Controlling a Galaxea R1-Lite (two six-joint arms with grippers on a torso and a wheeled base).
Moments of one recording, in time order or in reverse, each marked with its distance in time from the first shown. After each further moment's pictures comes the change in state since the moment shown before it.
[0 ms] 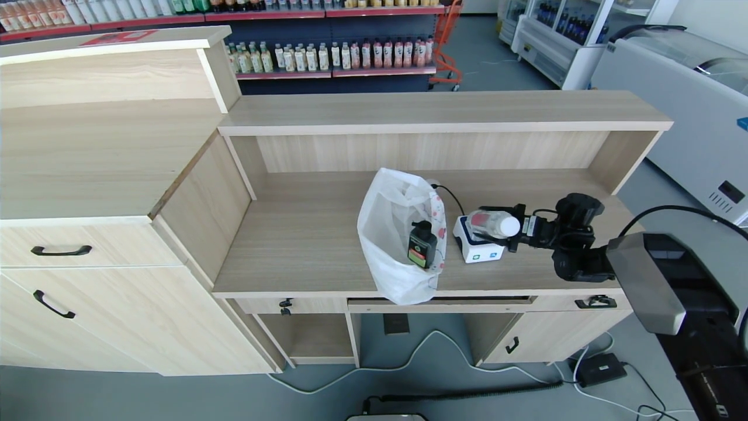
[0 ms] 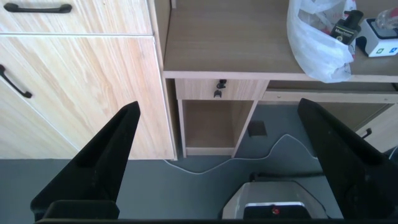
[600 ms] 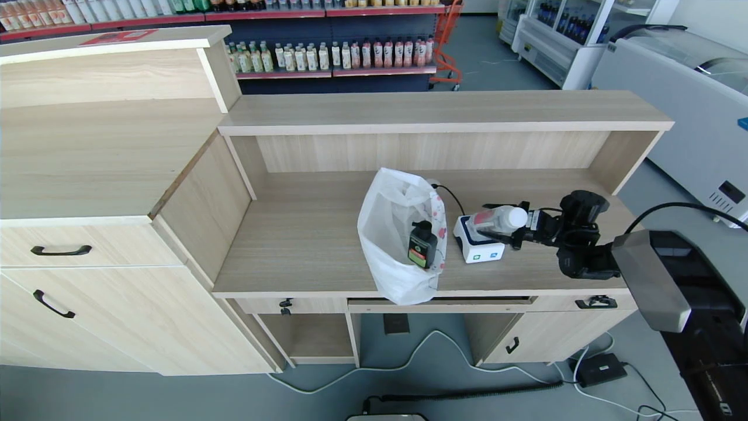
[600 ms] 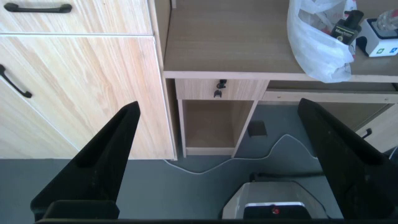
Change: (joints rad) left arm 0.000 0.000 0.000 0.000 0.000 0.000; right arm -0.024 -0.030 0.002 0.021 -0.012 0.046
